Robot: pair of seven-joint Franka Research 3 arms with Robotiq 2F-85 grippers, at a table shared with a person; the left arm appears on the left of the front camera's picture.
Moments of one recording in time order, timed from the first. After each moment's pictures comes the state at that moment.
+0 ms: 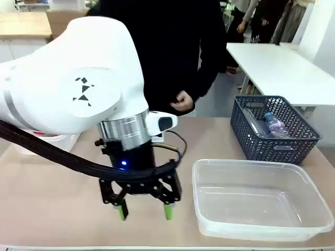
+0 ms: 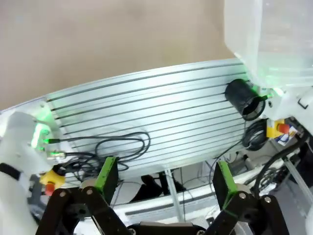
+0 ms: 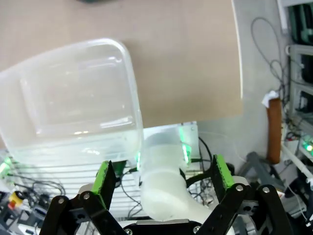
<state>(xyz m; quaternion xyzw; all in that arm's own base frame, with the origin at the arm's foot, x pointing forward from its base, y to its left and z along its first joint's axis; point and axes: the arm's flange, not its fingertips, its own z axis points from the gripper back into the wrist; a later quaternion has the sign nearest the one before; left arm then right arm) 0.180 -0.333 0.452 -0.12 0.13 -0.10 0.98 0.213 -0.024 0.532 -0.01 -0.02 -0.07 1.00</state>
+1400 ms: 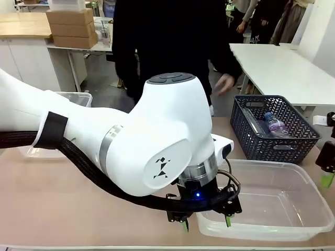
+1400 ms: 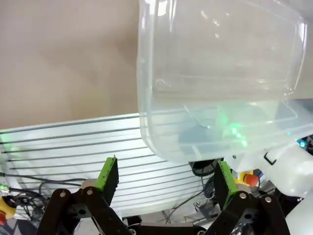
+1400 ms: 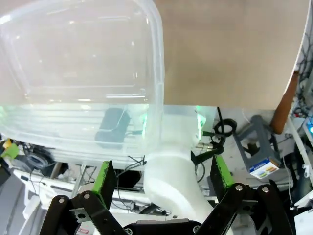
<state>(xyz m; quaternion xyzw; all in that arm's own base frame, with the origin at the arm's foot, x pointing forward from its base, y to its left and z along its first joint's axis) 0.164 -0.457 0.395 -0.15 0.04 -0.04 0.99 0.266 -0.013 0.442 0.05 0.17 0.00 0.98</state>
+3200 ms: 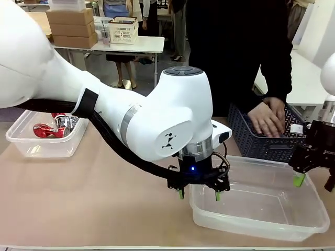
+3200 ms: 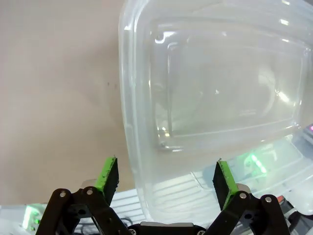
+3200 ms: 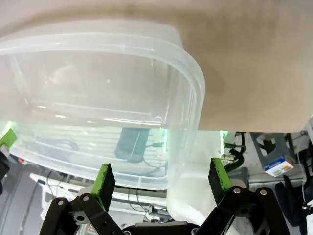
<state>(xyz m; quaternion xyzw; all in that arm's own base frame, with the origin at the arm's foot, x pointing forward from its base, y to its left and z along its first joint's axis) 0.254 -0.465 0.375 -0.11 0.00 -0.13 0.98 0.303 0.011 0.396 0.08 0.20 -0.03 0.98</state>
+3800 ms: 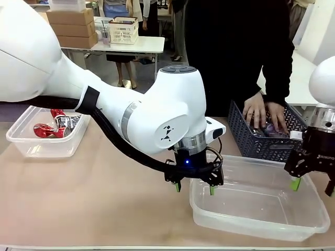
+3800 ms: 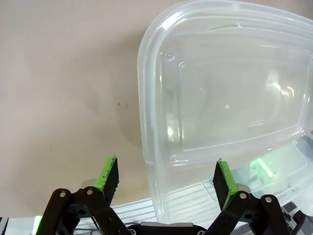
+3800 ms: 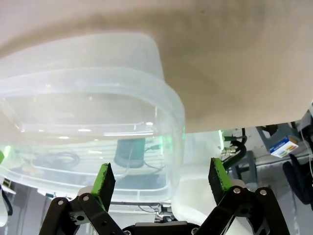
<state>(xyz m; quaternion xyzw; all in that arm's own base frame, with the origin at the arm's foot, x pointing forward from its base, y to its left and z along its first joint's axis) 0.275 -0.459 0.365 -0.11 0.00 -0.15 0.98 0.311 0.010 0.372 0.04 0.23 -0.09 0.97</state>
